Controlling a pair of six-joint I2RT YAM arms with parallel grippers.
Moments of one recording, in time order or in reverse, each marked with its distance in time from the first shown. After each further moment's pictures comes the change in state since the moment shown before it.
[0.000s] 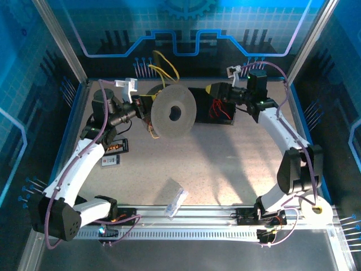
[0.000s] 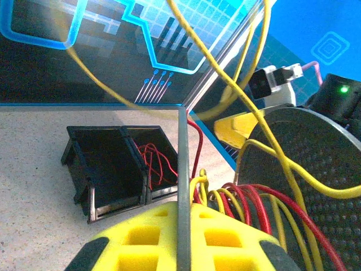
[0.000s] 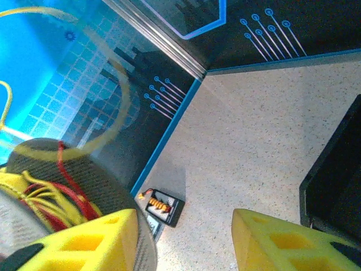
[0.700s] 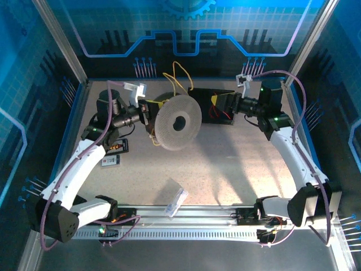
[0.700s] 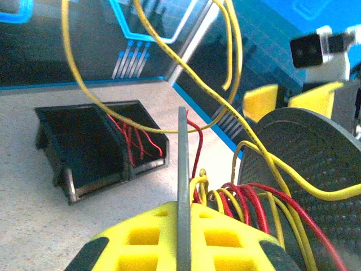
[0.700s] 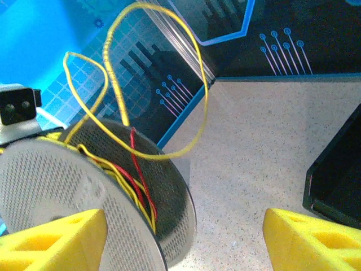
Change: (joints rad) left arm -0.086 -0.006 0.039 -0.131 0.037 0.110; right arm -0.008 -0.299 -0.145 -0.102 0.021 -0.117
